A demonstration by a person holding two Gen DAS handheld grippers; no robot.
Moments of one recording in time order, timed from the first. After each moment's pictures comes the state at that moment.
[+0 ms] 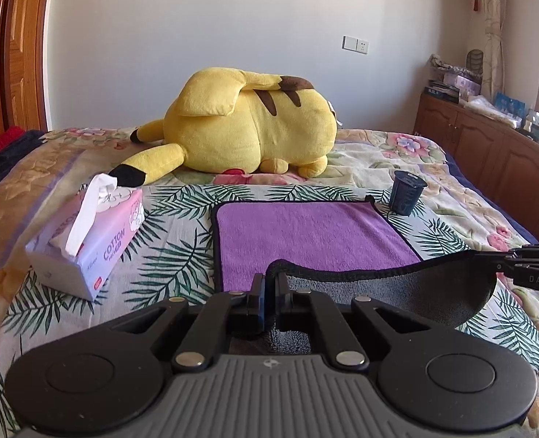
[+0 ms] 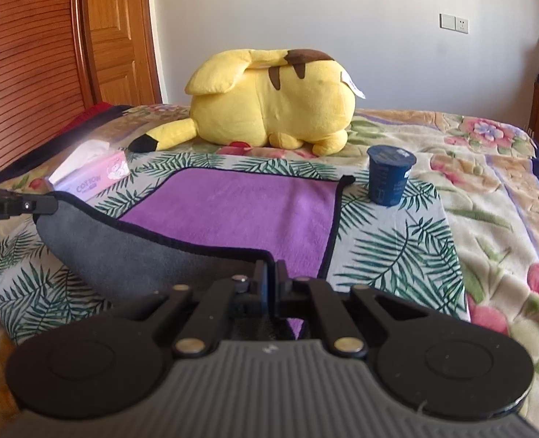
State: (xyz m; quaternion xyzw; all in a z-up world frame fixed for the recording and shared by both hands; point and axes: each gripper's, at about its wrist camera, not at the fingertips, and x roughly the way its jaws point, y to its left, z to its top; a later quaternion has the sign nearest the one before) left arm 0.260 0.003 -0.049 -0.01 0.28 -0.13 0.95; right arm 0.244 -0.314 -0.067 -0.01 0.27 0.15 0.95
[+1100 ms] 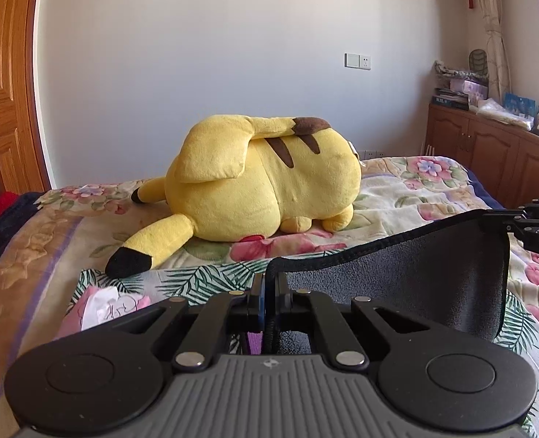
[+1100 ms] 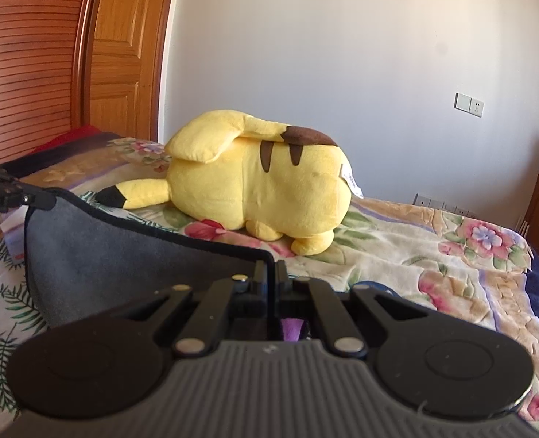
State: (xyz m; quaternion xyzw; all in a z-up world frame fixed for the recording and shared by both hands) left arm 0.356 -0.003 -0.010 0.04 0.23 -0.12 0.96; right arm 0.335 -0.299 -0.018 -0.10 0.19 0.15 0.97
